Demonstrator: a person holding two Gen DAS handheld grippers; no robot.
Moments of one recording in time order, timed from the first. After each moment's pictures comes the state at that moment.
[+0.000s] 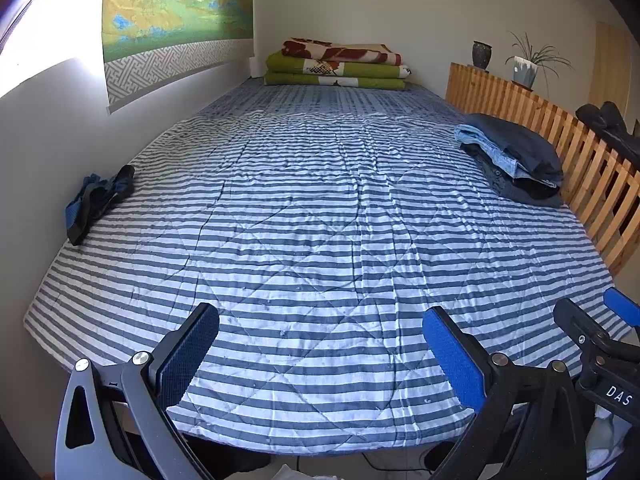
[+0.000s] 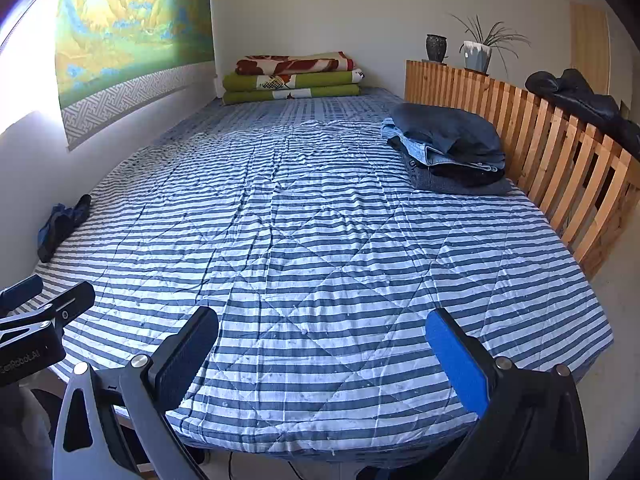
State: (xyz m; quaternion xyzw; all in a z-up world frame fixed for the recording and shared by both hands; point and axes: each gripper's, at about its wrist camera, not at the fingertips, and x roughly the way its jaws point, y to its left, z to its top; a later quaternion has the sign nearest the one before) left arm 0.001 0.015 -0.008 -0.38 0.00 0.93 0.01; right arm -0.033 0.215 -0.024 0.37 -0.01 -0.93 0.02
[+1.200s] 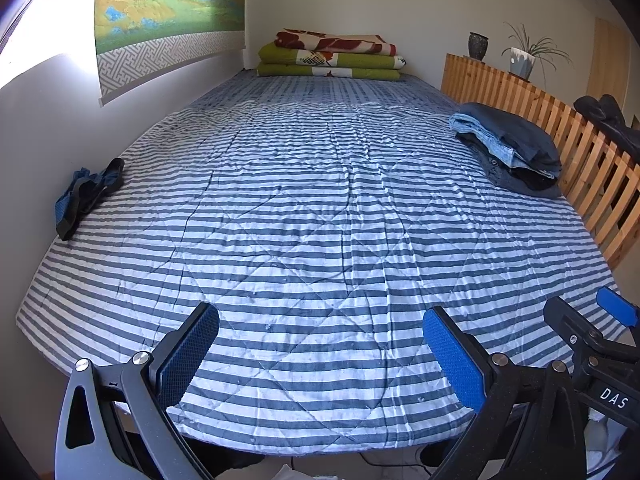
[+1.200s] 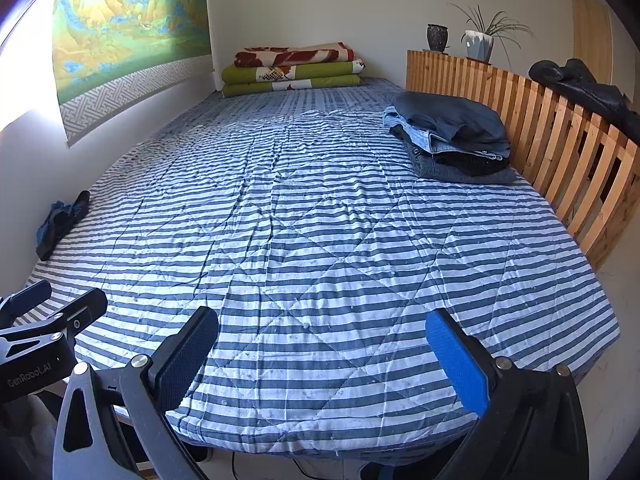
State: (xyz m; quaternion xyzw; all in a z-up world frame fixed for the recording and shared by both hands) left arm -0.004 0.024 -0.024 -0.39 0.00 0.92 0.02; right arm -0.039 0.217 -0.036 0.38 -0.01 -0.92 0.03
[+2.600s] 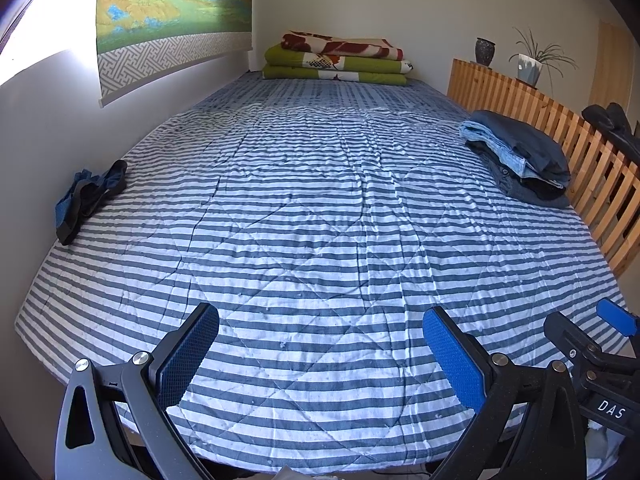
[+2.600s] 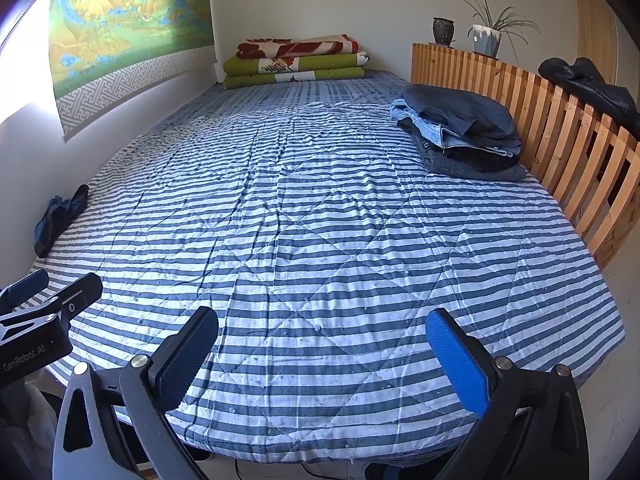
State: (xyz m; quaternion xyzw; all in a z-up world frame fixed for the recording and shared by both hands) left arm -0.033 0.007 -0.025 -0.39 -0.01 0.92 0.01; right arm -0.053 0.202 -0.040 0.40 -0.01 -0.92 0.03
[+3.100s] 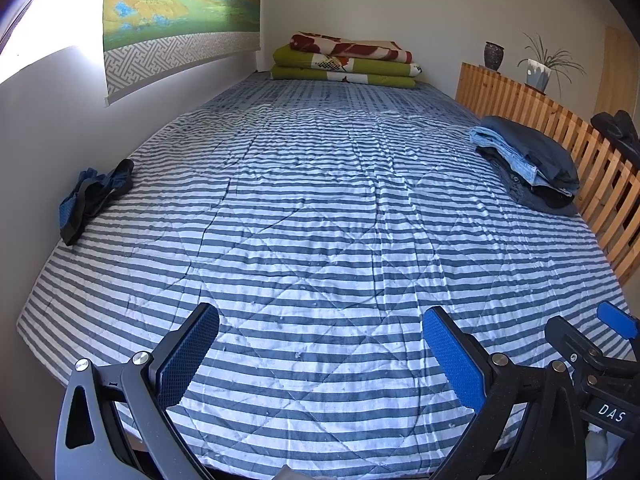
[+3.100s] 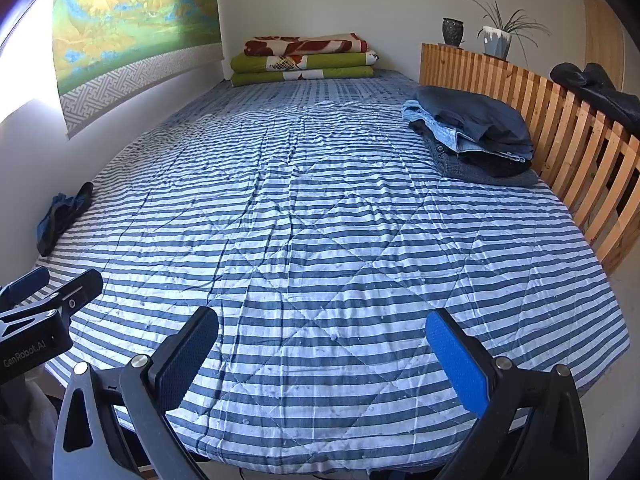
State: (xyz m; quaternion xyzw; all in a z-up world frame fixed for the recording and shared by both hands) left arm -0.048 -0.008 -0.027 -0.38 -0.01 0.92 0.00; right arm -0.066 0.187 -0.040 0.40 -0.01 -0.92 0.04
